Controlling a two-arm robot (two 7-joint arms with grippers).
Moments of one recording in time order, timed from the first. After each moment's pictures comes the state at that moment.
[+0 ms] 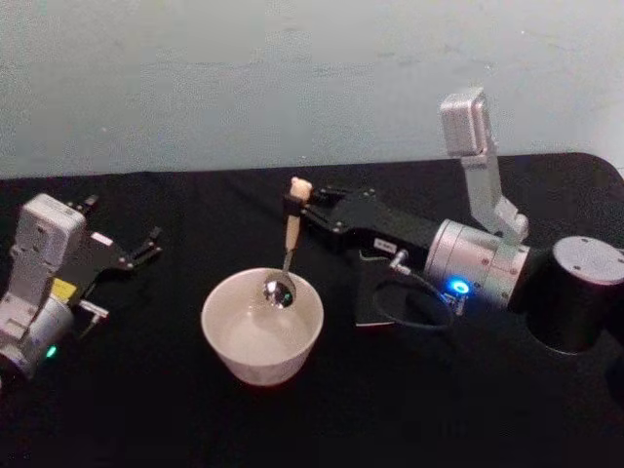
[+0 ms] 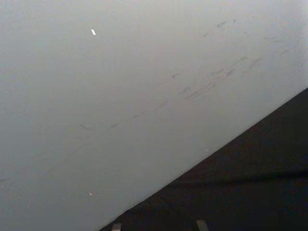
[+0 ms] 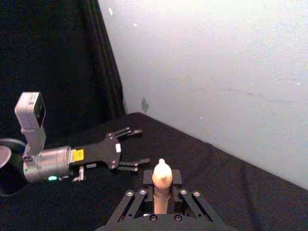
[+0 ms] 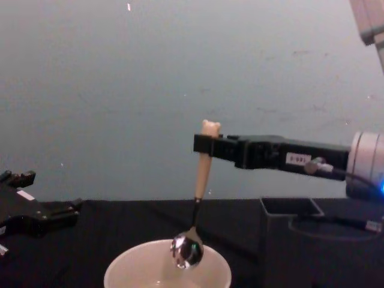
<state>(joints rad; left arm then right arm) -0.20 0.60 0.45 -1.41 -0.25 -0.12 0.03 0.42 0.42 -0.56 -1.46 0.67 0.15 0.54</state>
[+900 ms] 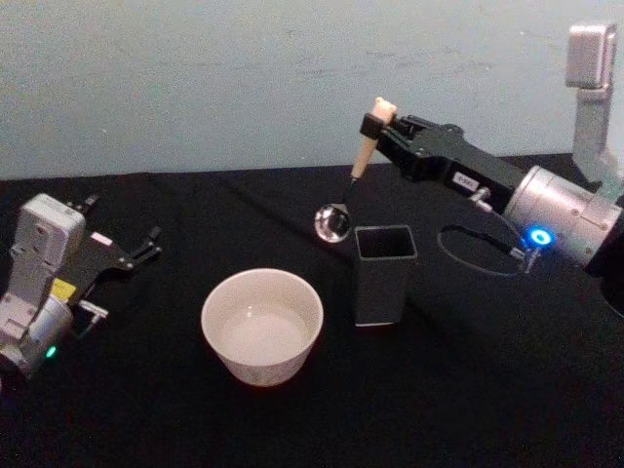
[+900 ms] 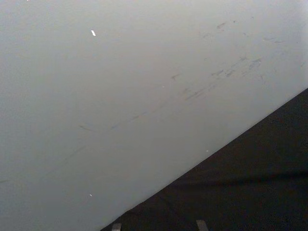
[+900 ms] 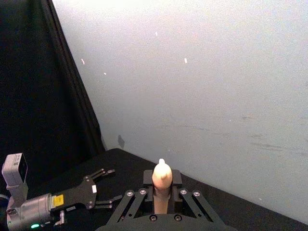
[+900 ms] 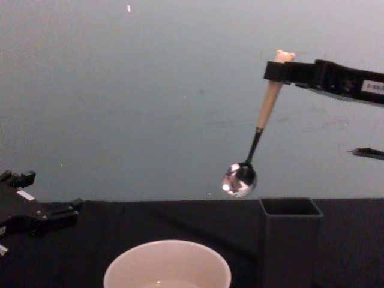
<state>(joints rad) -0.20 0.60 0.45 -1.41 -0.25 -0.12 0.03 0.38 0.53 -0.43 -1.58 0.85 0.17 0.46</state>
